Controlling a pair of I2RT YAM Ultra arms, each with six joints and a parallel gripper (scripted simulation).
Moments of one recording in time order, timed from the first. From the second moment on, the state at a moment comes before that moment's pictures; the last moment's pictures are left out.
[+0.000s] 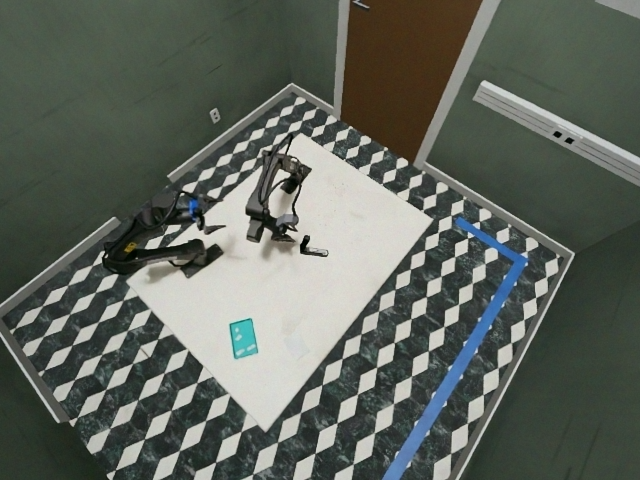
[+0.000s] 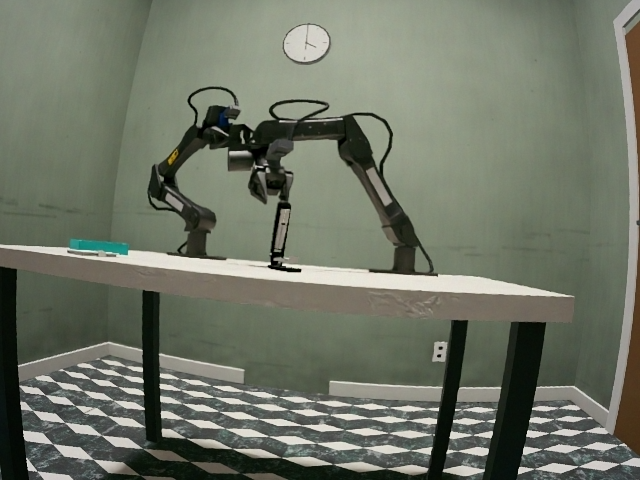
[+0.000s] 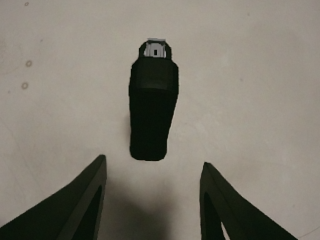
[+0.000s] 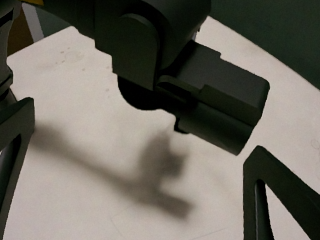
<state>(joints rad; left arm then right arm) -1.21 2.18 2.00 -1.50 -0.79 -1.74 1.24 0.41 0.97 -0.74 0.17 0.32</state>
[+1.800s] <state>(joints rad) -1.09 2.14 1.76 -1.22 -0.81 -1.58 1.24 0.41 0.97 -0.74 0.17 0.32</state>
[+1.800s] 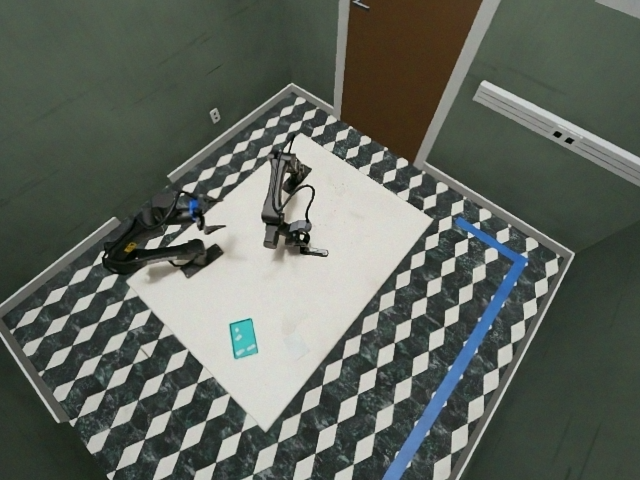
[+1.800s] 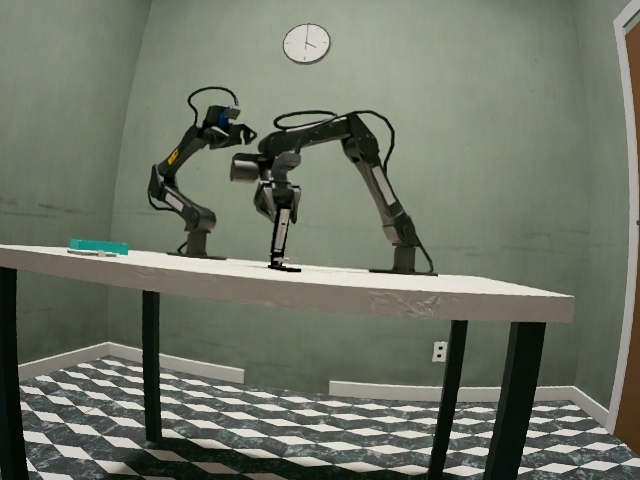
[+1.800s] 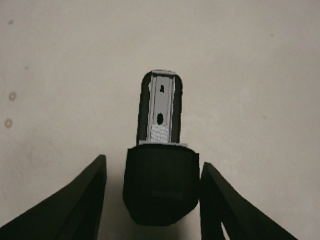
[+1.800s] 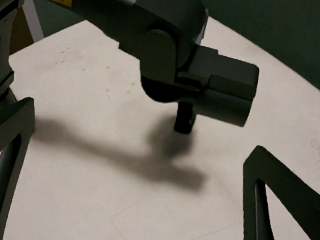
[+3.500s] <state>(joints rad) -0.94 2.11 1.81 -1.19 -0.52 -1.40 1.24 0.41 0.97 -0.74 0.17 0.32</state>
